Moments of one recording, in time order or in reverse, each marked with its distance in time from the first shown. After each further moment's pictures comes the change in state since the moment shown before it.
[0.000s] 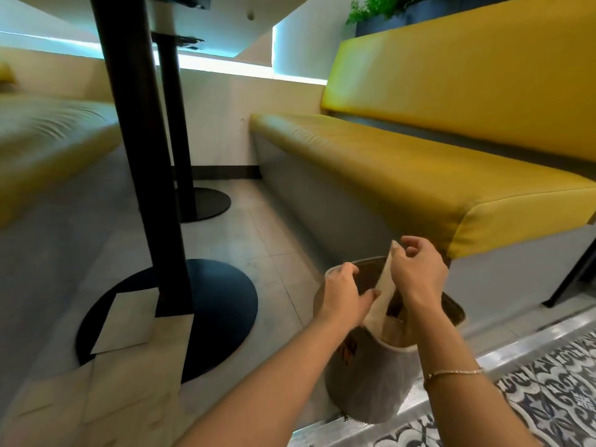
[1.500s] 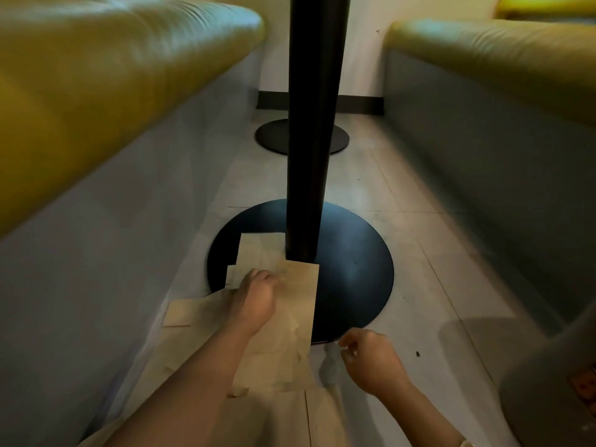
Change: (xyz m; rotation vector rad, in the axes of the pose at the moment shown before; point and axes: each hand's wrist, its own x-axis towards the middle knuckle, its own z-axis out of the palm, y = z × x) left_hand -0.036 -0.384 -0.149 0.590 0.158 -0.207; right_hand -0.199 0.092 0.275 -0.582 -1.099 -0.340
